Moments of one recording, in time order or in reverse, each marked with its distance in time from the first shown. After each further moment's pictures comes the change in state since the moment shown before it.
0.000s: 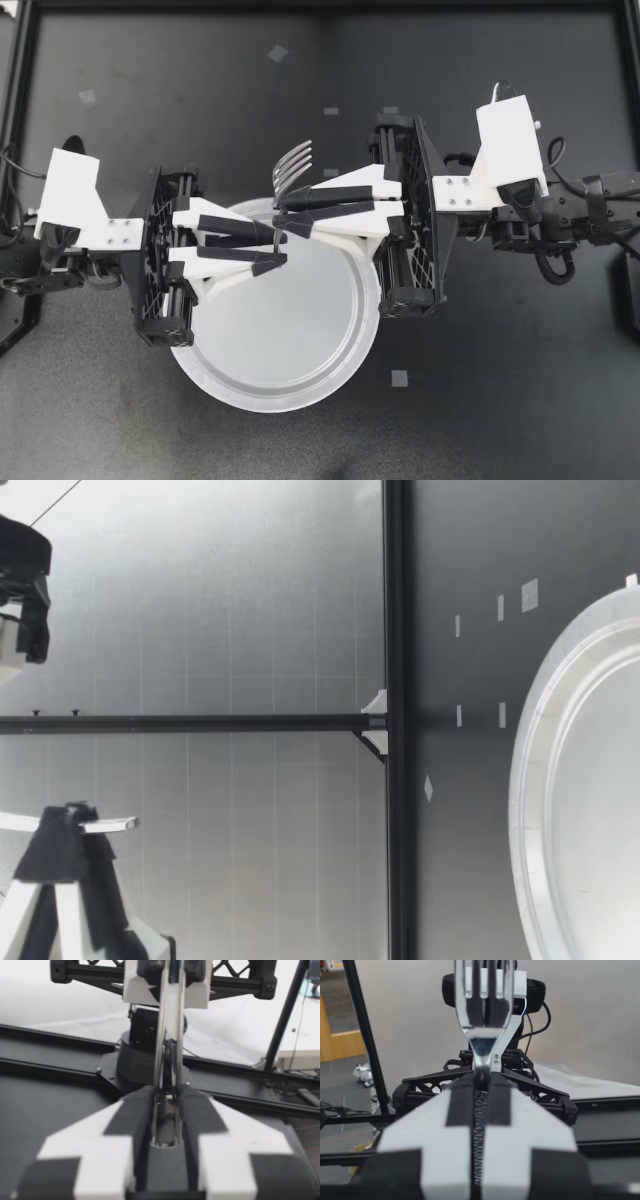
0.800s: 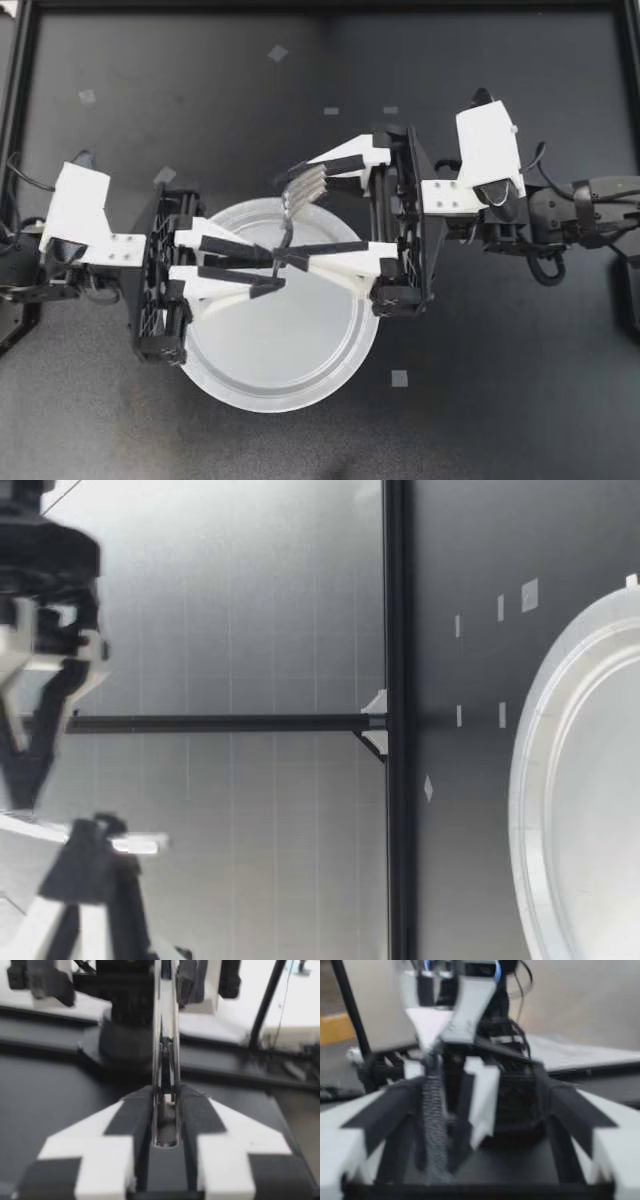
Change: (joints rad) left arm -0.037 -0.017 0.000 0.002 0.101 -0.009; right arm -0.008 0.029 0.025 0.032 0.020 0.006
